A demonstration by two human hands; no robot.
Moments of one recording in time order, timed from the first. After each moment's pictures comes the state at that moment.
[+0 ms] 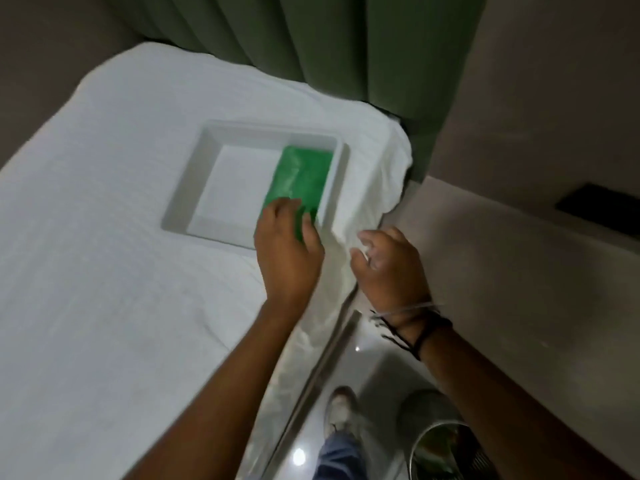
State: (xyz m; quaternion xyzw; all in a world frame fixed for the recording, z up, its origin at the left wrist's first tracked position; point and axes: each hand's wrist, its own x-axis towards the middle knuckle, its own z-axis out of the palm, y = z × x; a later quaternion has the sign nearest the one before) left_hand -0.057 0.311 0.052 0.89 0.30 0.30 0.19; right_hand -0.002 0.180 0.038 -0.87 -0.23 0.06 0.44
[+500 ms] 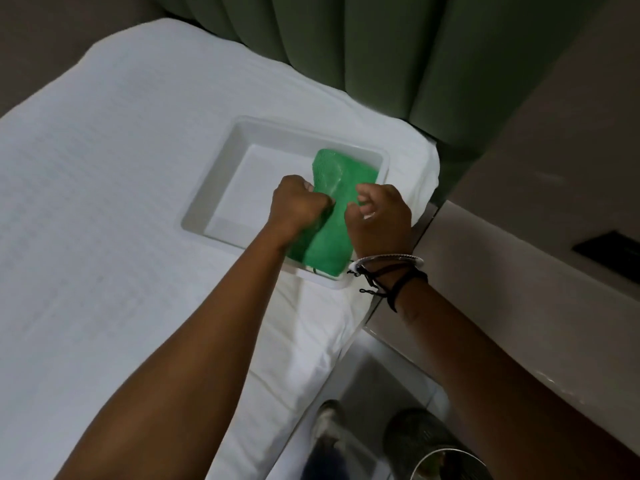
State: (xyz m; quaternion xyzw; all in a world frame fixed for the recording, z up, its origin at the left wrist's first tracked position) left_hand 0.006 0.422 0.060 0.76 0.45 0.01 0.47; right_hand 0.033 0.293 0.062 -0.86 -0.16 0.03 0.49
